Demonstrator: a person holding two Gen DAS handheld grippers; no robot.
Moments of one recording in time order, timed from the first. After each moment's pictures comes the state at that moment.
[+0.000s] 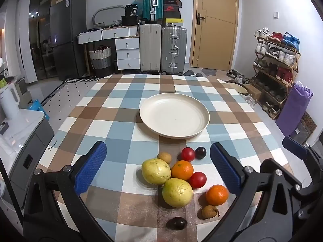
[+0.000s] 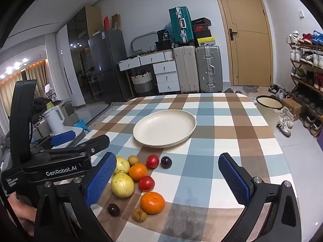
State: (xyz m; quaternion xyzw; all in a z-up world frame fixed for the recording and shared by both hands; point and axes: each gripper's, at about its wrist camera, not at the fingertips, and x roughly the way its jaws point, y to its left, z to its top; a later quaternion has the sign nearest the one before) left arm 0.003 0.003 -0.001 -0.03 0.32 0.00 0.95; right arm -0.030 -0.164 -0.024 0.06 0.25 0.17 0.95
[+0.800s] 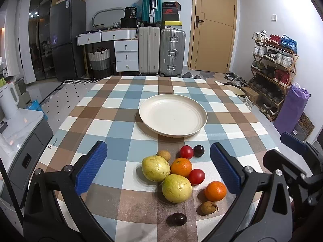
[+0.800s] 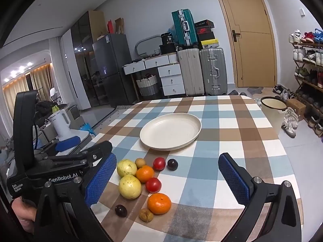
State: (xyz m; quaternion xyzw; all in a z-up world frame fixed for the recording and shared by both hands) left arm -0.017 0.008 0.005 -0.02 0.29 0.00 0.96; right arm -0.034 -0.168 -0.020 0.06 0.24 0.18 0.95
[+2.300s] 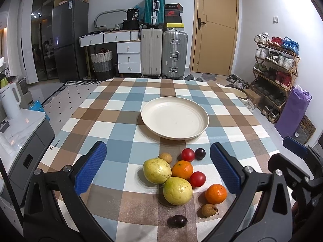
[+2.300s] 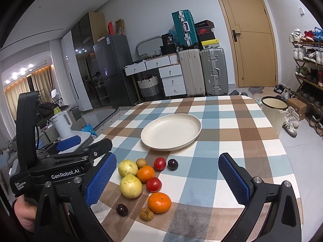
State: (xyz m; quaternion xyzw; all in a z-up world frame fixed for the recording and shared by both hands) left arm -0.018 0.007 0.008 -0.02 0.29 0.01 0.96; right arm -0.039 -0.173 -0.017 0.07 0.24 0.18 0.95
